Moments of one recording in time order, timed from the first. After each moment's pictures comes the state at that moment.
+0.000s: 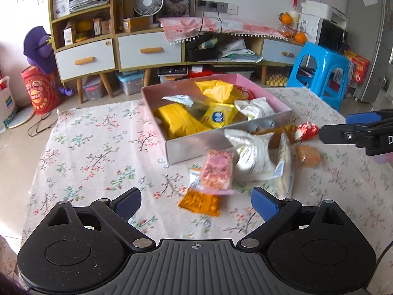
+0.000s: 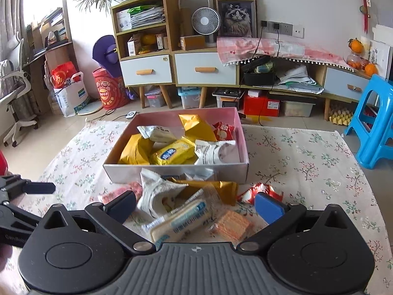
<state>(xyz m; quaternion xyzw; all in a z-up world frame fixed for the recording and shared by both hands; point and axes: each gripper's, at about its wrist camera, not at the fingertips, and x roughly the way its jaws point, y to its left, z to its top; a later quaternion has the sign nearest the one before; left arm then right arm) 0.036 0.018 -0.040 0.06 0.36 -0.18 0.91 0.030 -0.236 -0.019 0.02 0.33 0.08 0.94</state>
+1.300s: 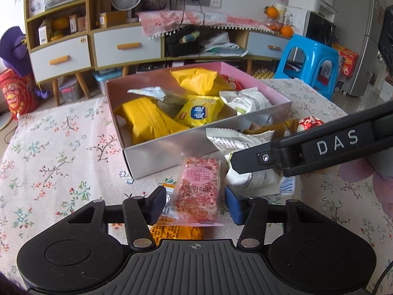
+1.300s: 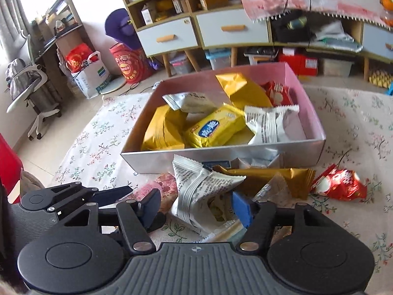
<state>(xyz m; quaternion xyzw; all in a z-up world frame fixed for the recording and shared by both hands) 0.087 -0.020 -0.083 0.05 0.37 -0.23 0.90 0.098 -0.195 -0.061 0.09 0.42 0.15 0.89</state>
